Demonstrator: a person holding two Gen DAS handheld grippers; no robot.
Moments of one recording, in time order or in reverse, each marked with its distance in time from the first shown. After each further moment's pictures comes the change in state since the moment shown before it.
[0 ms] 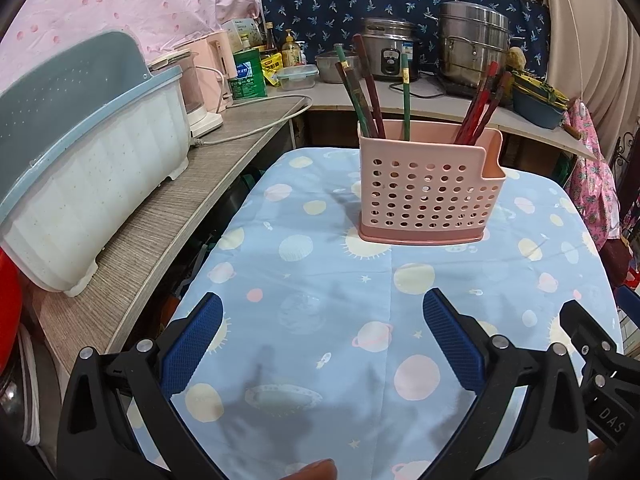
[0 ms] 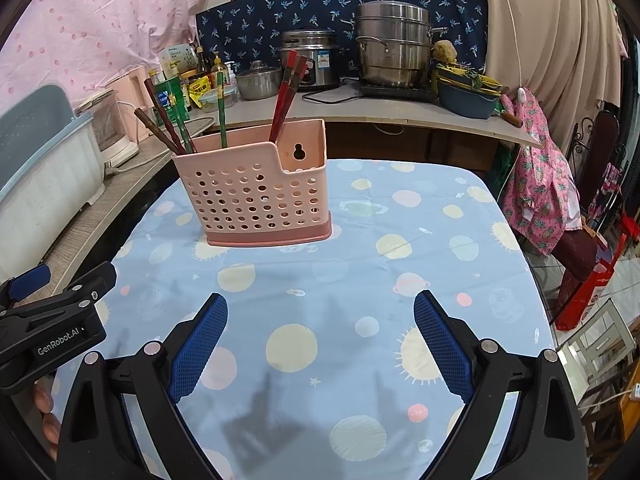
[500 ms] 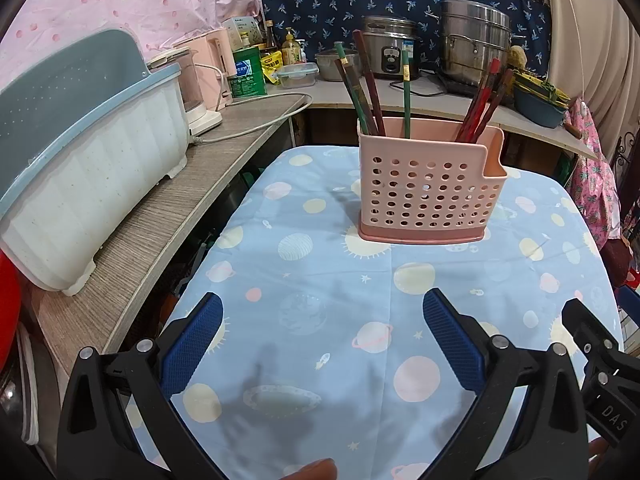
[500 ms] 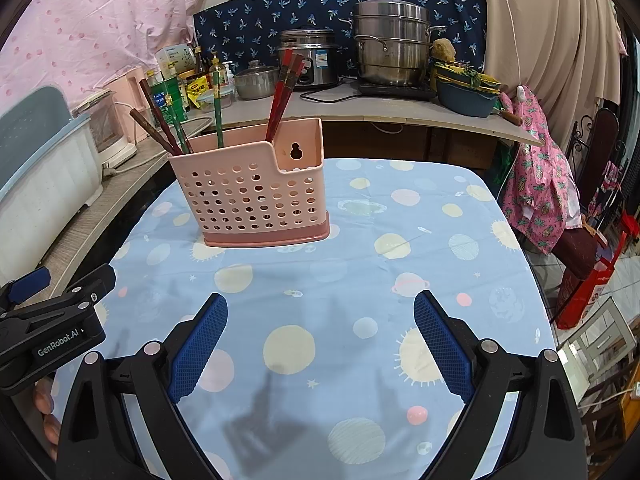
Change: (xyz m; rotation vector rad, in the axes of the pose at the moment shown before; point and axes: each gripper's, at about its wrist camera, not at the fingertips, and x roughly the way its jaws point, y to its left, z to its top) left arm 0.003 0.000 0.000 0.000 0.003 0.001; right arm 0.001 -0.001 0.000 0.000 0.000 0.000
